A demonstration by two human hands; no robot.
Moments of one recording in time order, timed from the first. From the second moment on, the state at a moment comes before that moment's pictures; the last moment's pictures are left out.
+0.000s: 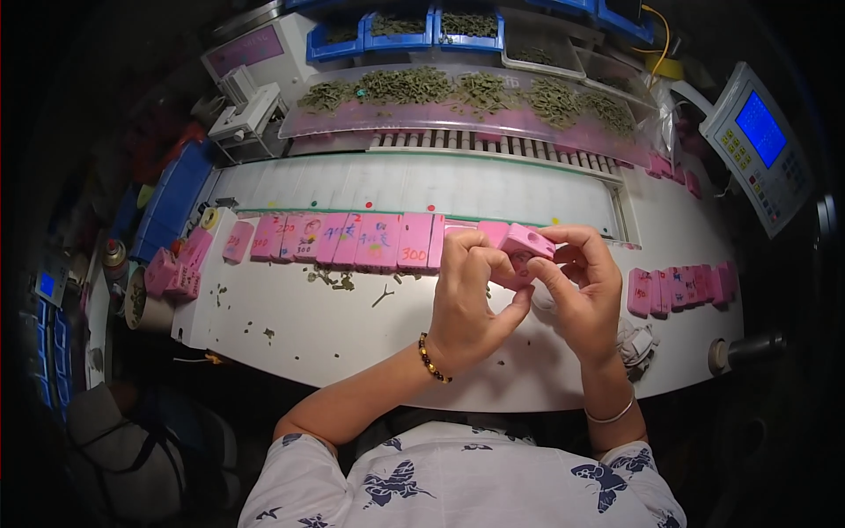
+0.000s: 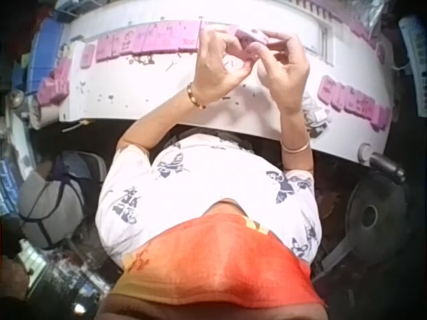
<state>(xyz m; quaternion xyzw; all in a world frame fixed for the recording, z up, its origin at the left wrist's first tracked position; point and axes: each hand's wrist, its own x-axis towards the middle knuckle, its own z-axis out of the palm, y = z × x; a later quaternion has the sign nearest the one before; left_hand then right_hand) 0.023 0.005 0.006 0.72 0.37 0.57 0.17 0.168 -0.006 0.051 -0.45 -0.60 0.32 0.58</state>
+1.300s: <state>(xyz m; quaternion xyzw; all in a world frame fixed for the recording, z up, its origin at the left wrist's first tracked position) -0.088 0.124 -0.003 0.75 0.53 0.40 -0.02 0.233 -0.028 0.041 -0.56 -0.79 0.17 0.19</state>
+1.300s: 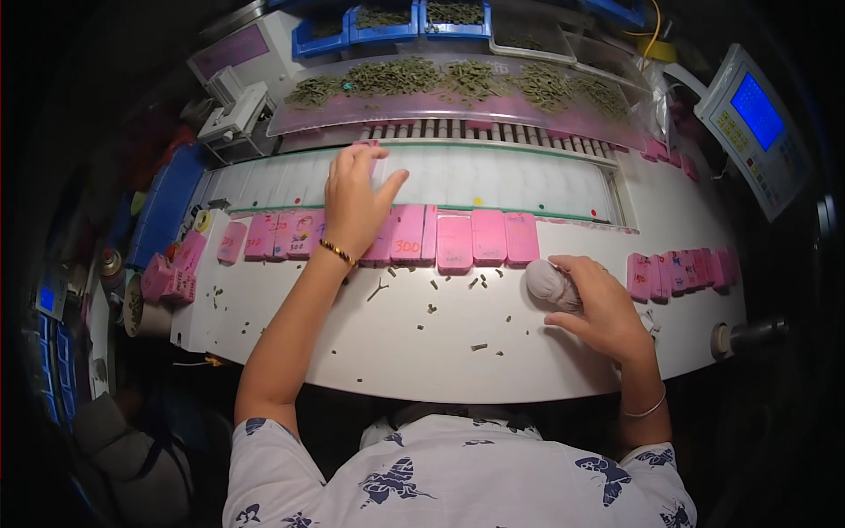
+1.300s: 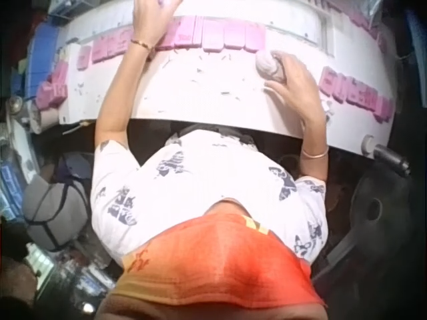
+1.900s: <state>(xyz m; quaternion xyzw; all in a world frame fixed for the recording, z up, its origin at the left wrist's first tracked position) 0.001 0.037 0.013 0.82 0.31 0.42 0.22 0.211 0.025 0.014 -0.51 -0.83 0.00 0.22</state>
